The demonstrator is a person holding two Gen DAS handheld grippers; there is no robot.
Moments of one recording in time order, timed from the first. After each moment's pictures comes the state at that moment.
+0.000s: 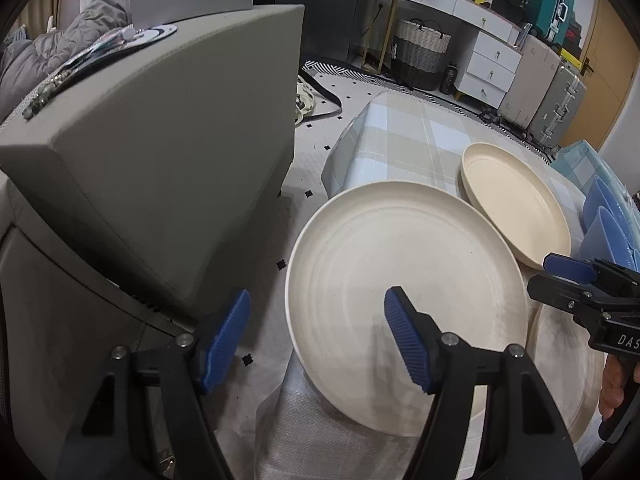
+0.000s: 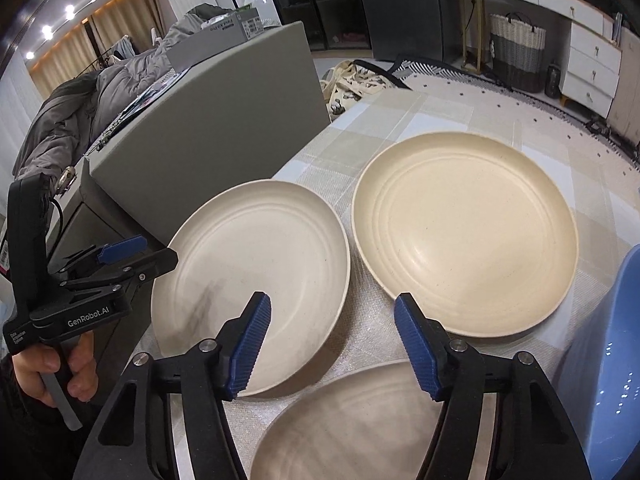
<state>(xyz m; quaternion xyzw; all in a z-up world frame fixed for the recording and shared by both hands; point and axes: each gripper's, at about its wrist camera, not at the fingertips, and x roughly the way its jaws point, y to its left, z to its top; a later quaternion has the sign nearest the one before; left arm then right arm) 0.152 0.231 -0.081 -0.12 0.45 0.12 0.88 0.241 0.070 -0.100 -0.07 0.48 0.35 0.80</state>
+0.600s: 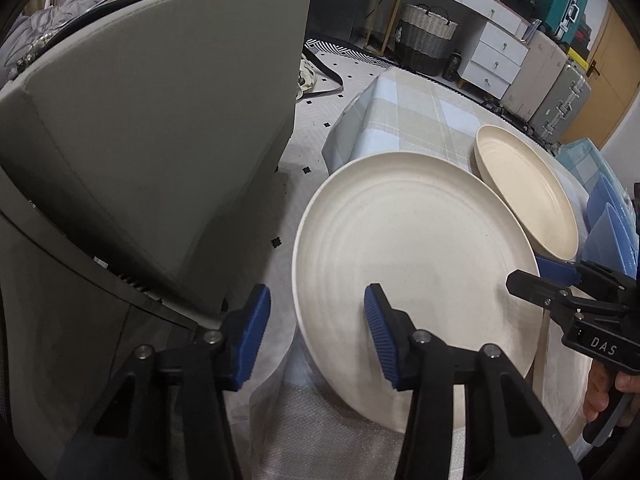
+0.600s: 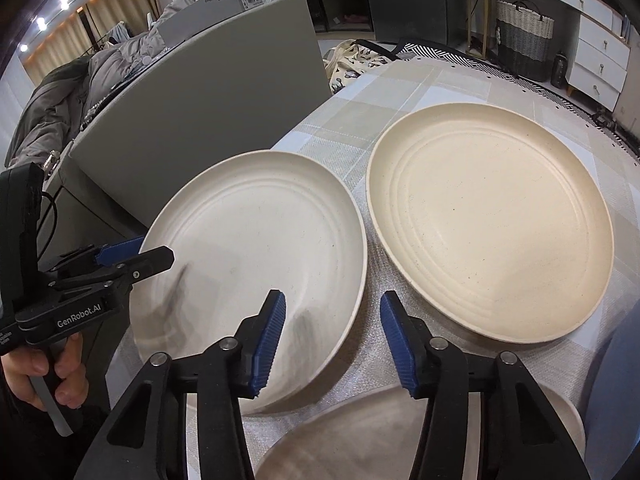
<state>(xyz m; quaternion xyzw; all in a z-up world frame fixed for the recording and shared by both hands) 0.150 0.243 -0.104 -0.15 0.48 0.11 0.86 0.244 0.094 -0.129 -0.09 0.50 0.35 0.79</state>
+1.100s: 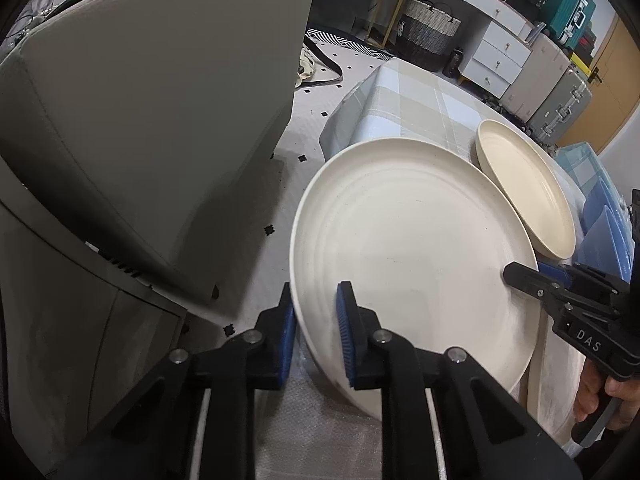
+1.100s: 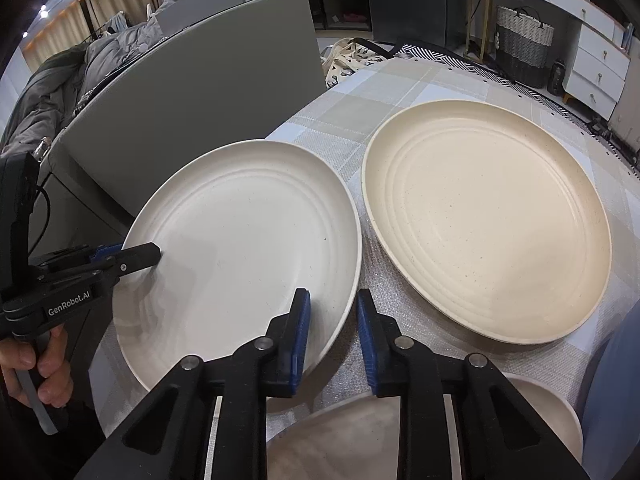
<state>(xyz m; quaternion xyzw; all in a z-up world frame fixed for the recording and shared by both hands) 0.148 0.243 -0.110 -0.18 0.49 0.10 0.85 0.241 0.093 -0.135 -0.11 0.49 0.34 0.80</state>
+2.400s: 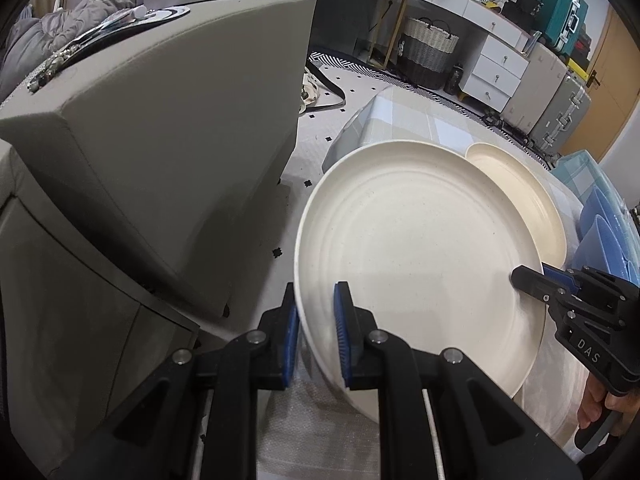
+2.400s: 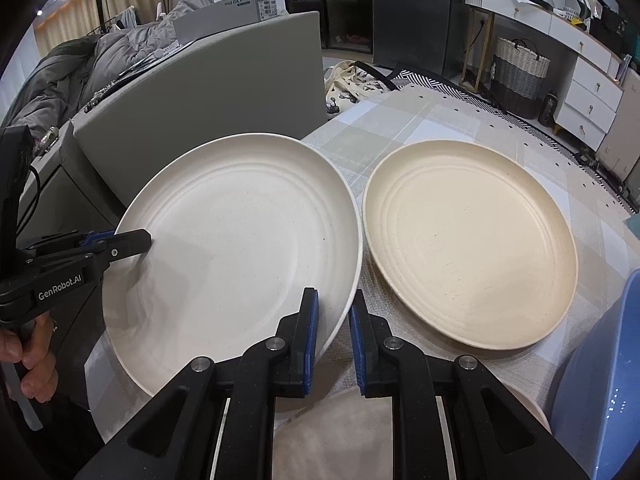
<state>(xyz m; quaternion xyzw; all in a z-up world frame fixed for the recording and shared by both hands) 0.136 0.233 -0.082 -0.16 0.46 0.12 0.87 0.218 0.081 -0.104 -0.14 0.44 0.33 0.82</state>
